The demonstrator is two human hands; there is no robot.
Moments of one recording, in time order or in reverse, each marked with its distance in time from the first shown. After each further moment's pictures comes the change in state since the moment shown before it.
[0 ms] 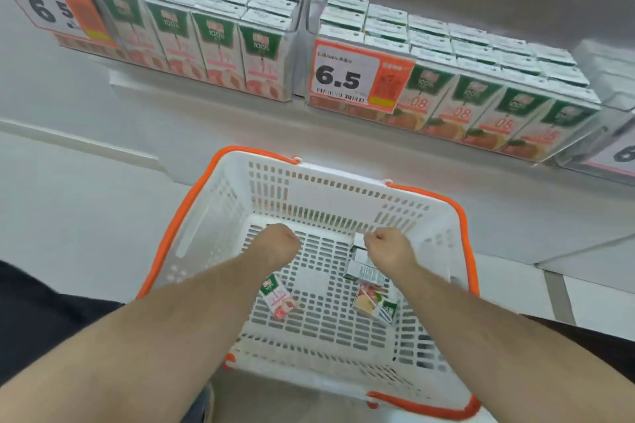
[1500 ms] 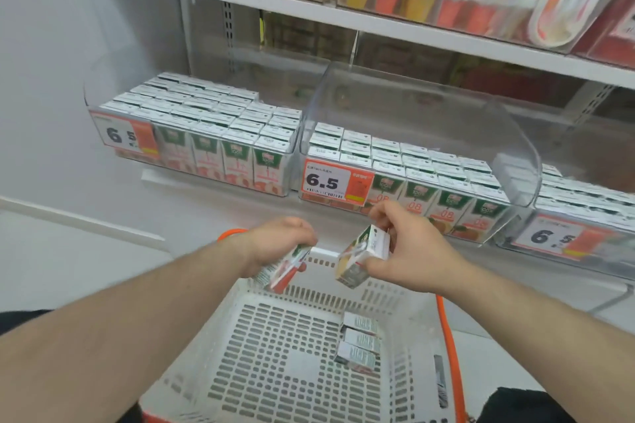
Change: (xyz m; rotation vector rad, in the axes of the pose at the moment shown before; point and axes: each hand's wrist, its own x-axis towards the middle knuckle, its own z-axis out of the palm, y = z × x) left_hand -0.091 0.114 -0.120 -0.373 -0.220 0.299; right_hand -0.101 -0.119 -0.166 -0.160 0.068 -0.683
